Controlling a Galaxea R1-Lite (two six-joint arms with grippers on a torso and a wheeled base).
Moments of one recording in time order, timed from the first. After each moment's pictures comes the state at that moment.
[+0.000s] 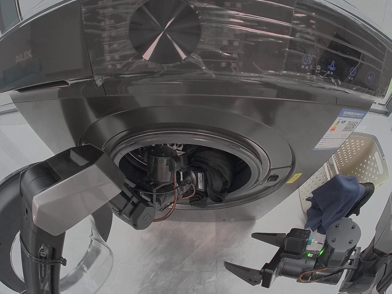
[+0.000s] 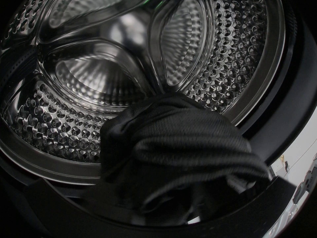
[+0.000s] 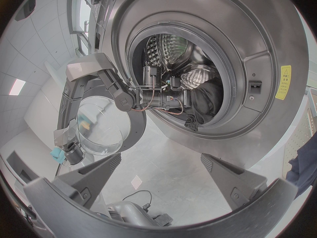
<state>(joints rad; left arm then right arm) -0.57 2.33 -1.15 -0.98 -0.03 -0.19 0.90 1.87 -0.06 -1.54 -0.01 0.22</state>
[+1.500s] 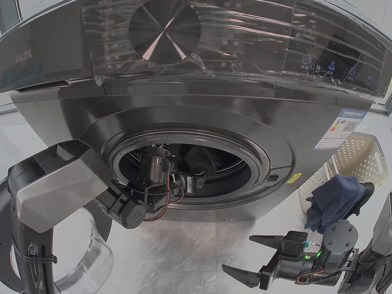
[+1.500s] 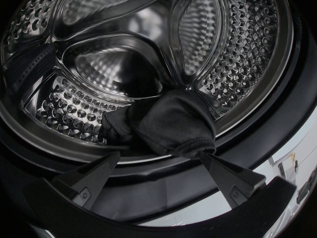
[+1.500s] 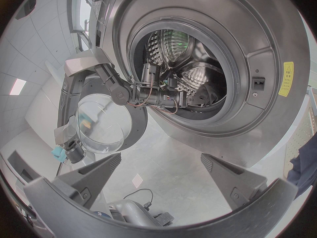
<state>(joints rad) -0.55 2.27 -1.08 -0.84 0.09 -0.18 0.91 1.88 -0.06 -1.54 -0.01 0.22</state>
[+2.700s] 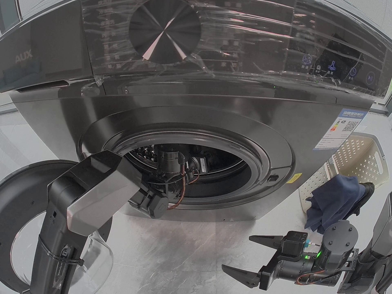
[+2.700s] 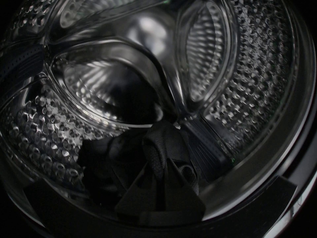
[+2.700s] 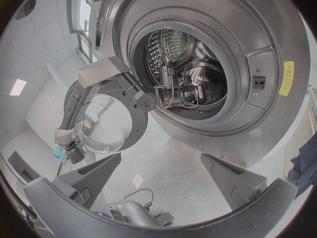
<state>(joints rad) -0.55 2.51 -1.45 -0.99 0.12 -0.22 0.92 1.88 -0.06 -1.55 -0.01 0.22</state>
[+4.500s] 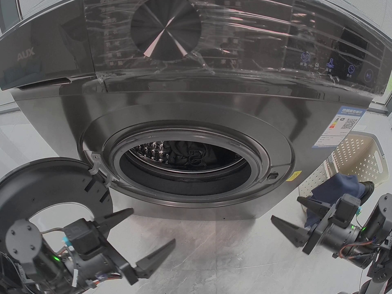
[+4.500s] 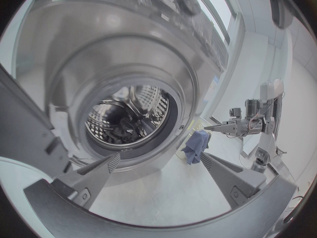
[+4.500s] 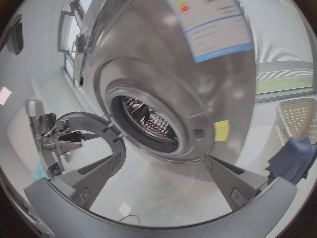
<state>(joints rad) -0.90 1.47 -0.05 -1.34 0.20 -0.10 0.74 1.55 -0.02 -1.46 -0.11 0.24</state>
